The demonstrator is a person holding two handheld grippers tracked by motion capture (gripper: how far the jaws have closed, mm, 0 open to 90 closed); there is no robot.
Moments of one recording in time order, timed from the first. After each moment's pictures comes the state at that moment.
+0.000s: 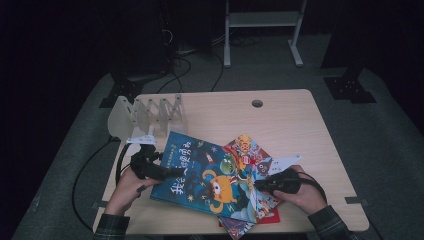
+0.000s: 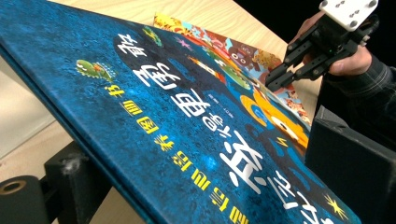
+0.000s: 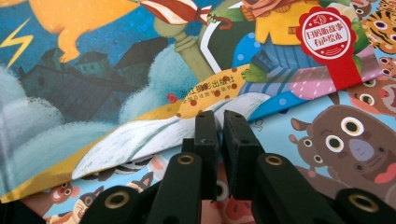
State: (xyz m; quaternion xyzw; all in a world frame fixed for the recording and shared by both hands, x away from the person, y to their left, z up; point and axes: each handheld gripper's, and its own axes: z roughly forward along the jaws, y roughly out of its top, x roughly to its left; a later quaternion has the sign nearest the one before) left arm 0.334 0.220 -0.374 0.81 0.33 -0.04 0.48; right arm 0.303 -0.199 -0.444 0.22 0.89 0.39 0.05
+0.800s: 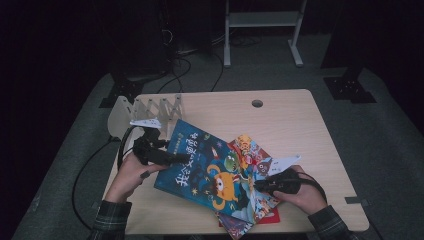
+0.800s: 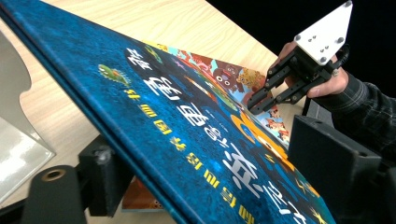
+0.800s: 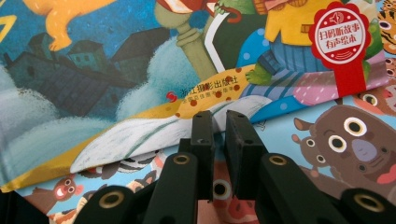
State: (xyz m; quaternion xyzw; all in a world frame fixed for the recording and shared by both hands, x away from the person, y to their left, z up) left arm 0.347 0.198 -0.325 0.82 0.32 -0.04 0.47; right arm 0.302 -0.199 -0.443 0.22 0.89 0.38 0.05
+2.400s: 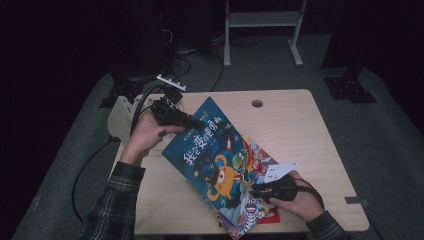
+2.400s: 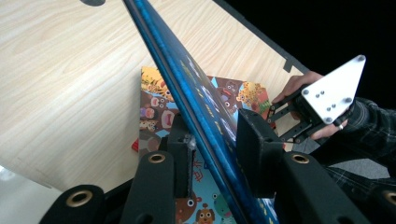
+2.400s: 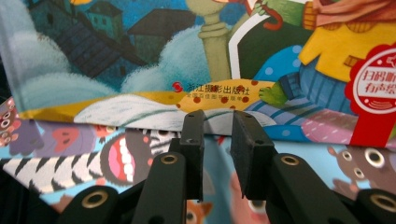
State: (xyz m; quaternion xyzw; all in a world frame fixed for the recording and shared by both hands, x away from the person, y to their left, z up) left arm 0.409 0.143 -0.251 0.86 0.31 -0.06 0.40; right arm 0.285 -0.184 -0.444 0.21 0.89 0.39 0.06
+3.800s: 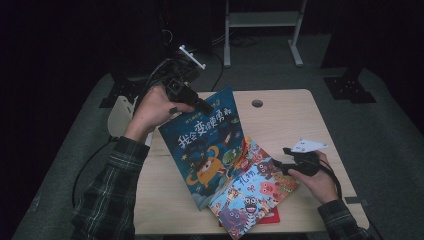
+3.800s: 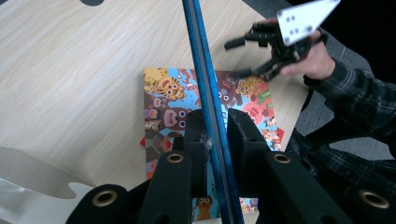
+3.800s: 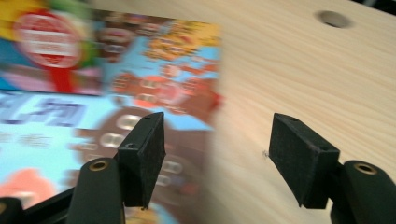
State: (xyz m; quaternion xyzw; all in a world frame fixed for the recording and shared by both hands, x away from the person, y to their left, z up) left arm 0.419 0.102 -0.191 0.91 0.29 -0.05 0.31; right arm 0.349 -0.267 -0.450 0.37 0.81 0.41 0.21
